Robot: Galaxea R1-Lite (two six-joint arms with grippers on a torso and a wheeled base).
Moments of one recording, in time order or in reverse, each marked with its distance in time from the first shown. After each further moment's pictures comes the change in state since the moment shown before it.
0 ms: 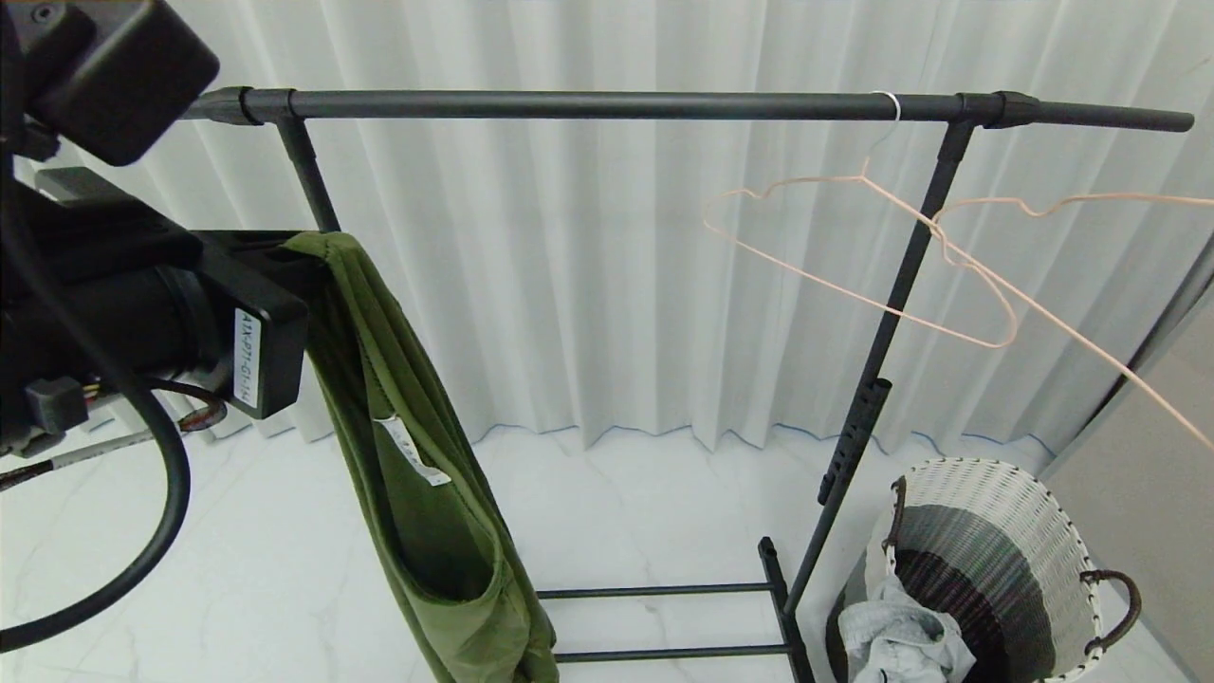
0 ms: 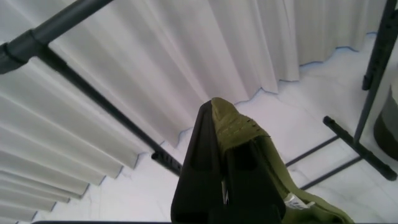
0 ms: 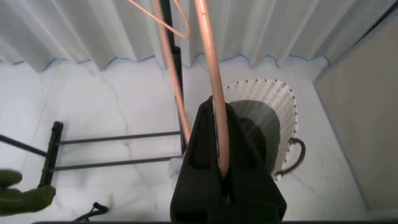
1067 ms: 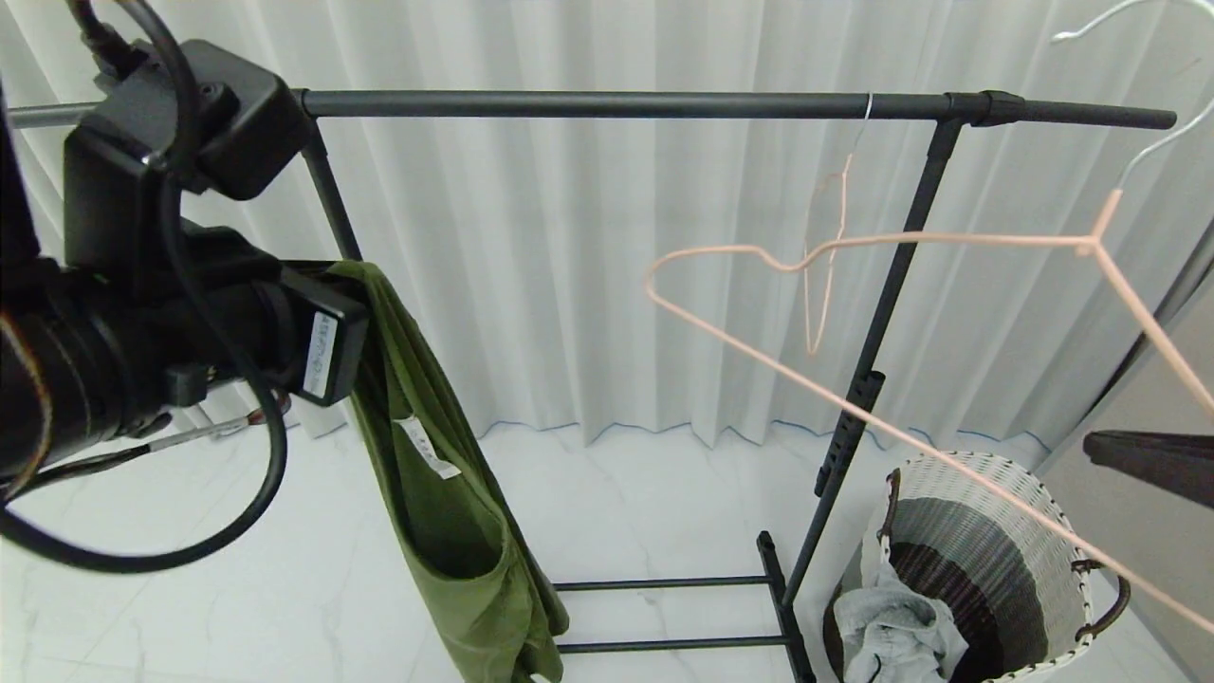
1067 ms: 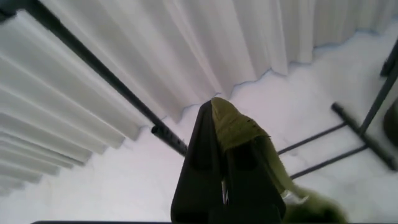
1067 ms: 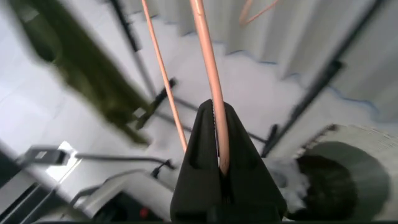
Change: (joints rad) left arm 0.092 0.101 -0.020 0.000 0.011 -0.112; right arm 0.682 -0.075 0.030 0.065 0.009 0.012
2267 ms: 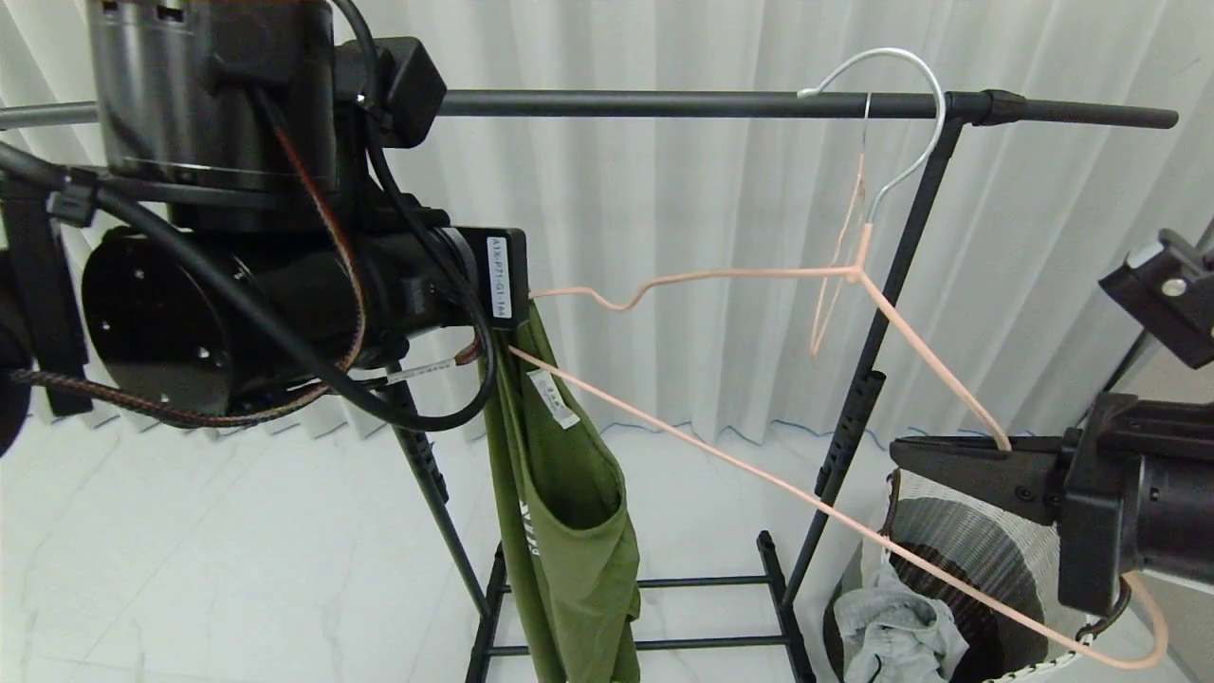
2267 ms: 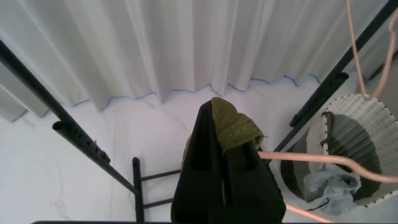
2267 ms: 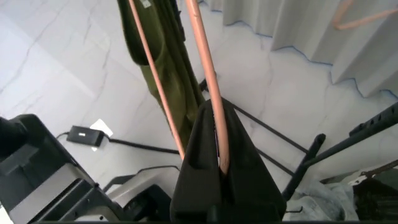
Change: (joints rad) left arm -0.086 0.241 -0.206 0.000 0.010 -0.406; right arm 0.229 0.252 -0.034 -0.182 -0.093 0.101
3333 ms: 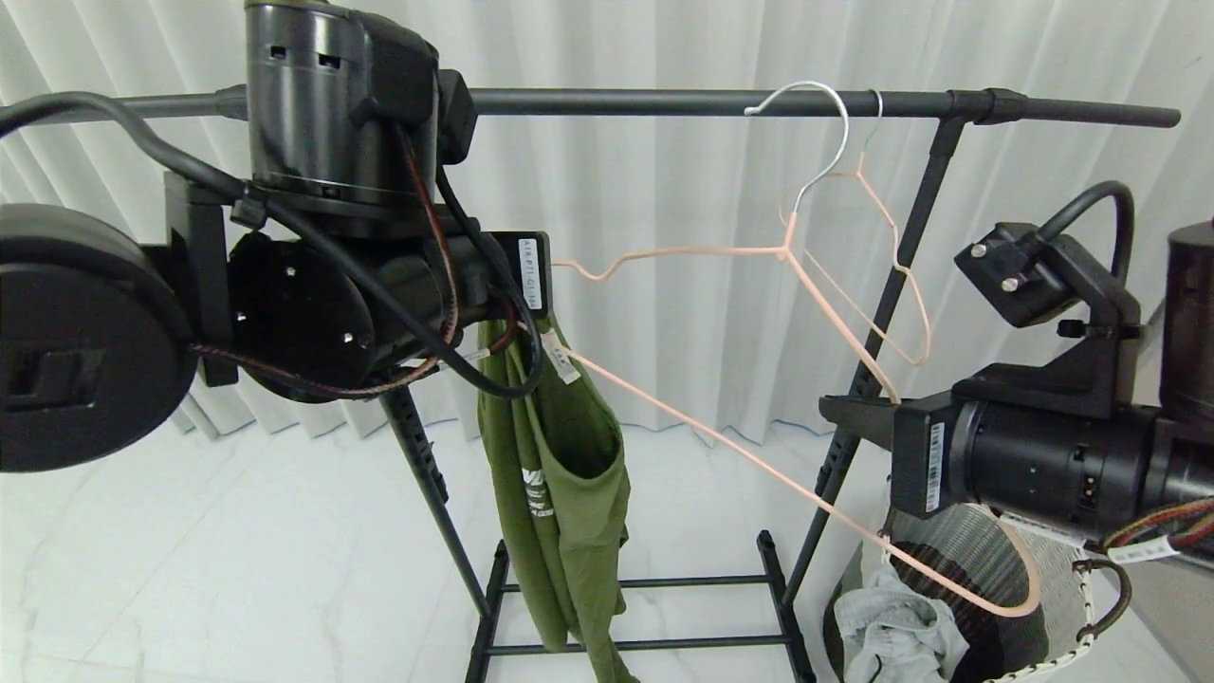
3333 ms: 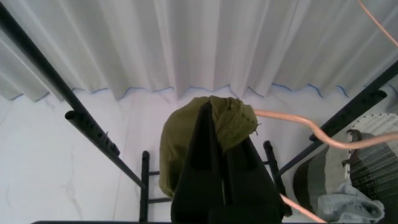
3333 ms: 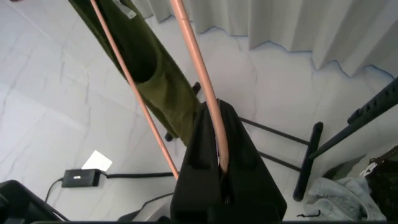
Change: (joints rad) left arm 0.013 0.099 -0.062 0.000 0.108 -0.052; right arm 0.030 0.185 -0.048 -0.147 -0.197 0.144
